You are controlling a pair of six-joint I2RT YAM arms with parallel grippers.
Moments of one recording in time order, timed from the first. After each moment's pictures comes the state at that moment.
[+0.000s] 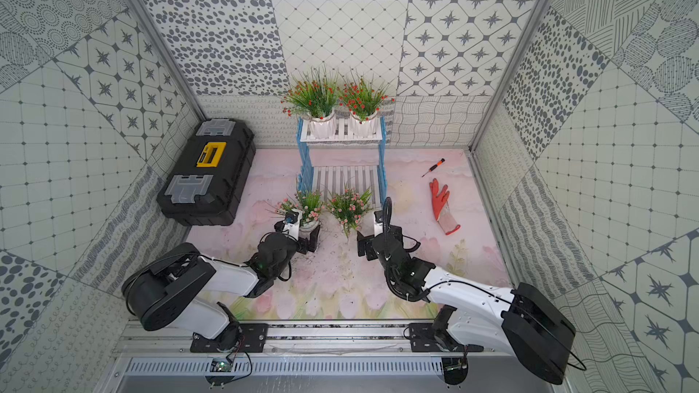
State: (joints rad) left arm -0.70 1.52 0.26 0.98 -0.30 -0.09; right arm 0.88 1.11 0.43 0.18 0.50 0.34
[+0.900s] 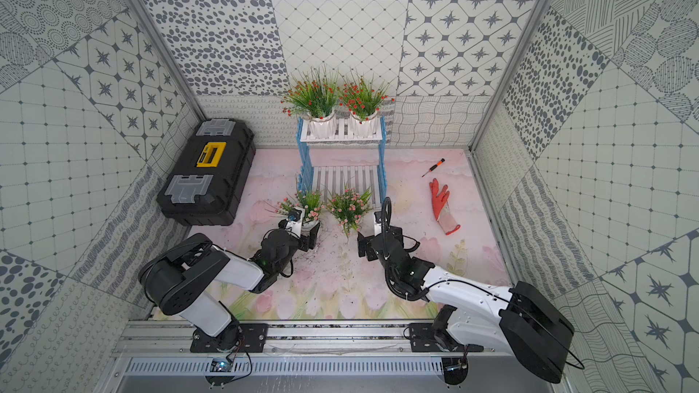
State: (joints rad) left arm -0.67 1.62 0.29 1.05 -0.28 -0.06; right arm 0.88 1.13 0.43 0.17 0.50 0.35
